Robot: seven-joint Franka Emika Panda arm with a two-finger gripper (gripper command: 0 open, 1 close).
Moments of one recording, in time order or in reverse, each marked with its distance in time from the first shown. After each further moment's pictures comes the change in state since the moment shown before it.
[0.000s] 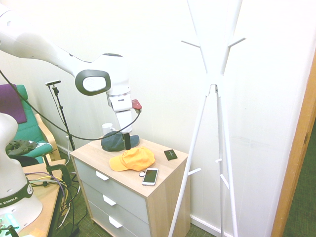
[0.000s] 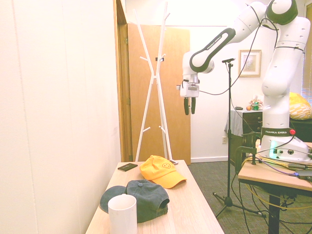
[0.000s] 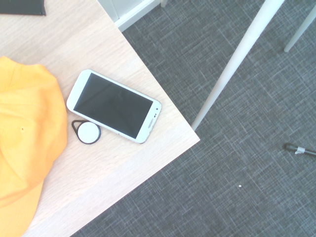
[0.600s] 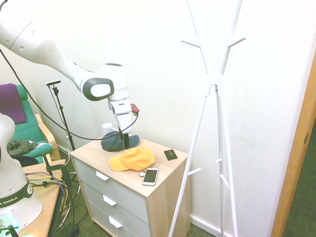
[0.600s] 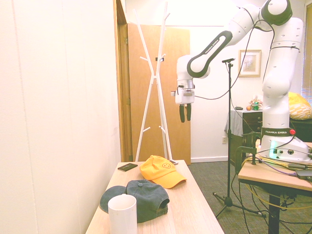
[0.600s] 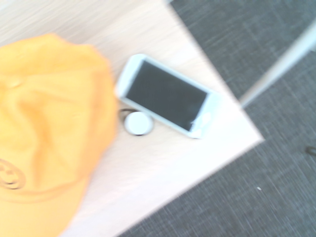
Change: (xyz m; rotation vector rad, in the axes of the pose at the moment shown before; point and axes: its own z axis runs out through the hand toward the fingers) arm -0.065 -0.067 0.047 -0.015 -0.001 -0.088
